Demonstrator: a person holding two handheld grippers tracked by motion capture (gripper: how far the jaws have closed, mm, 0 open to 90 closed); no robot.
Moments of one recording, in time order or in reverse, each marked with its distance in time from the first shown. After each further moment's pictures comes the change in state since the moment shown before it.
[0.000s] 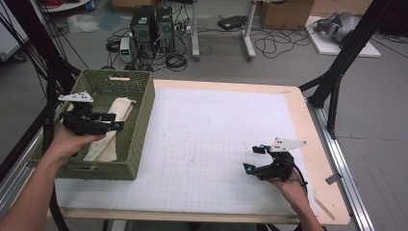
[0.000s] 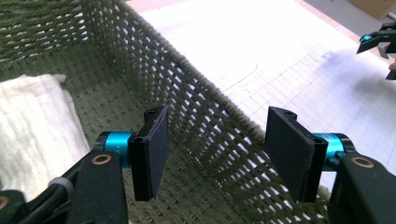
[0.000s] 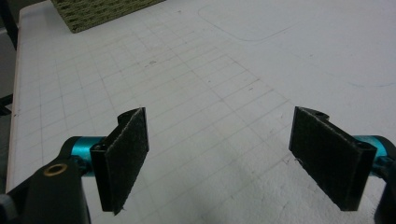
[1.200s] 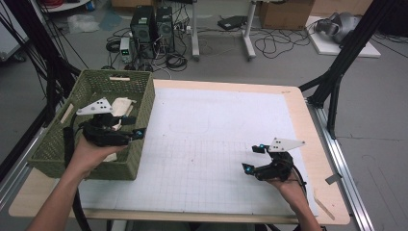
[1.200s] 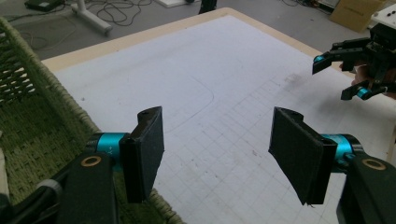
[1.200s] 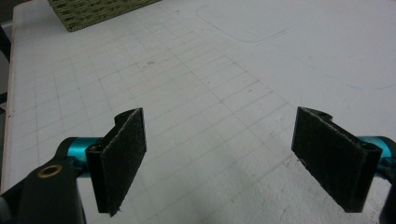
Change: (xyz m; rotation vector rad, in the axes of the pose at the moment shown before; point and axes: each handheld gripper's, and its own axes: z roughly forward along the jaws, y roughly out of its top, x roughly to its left) left arm -0.078 0.007 0.020 -0.114 -0.012 0.102; right arm 0.003 0.002 0.003 0.004 -0.015 -0.015
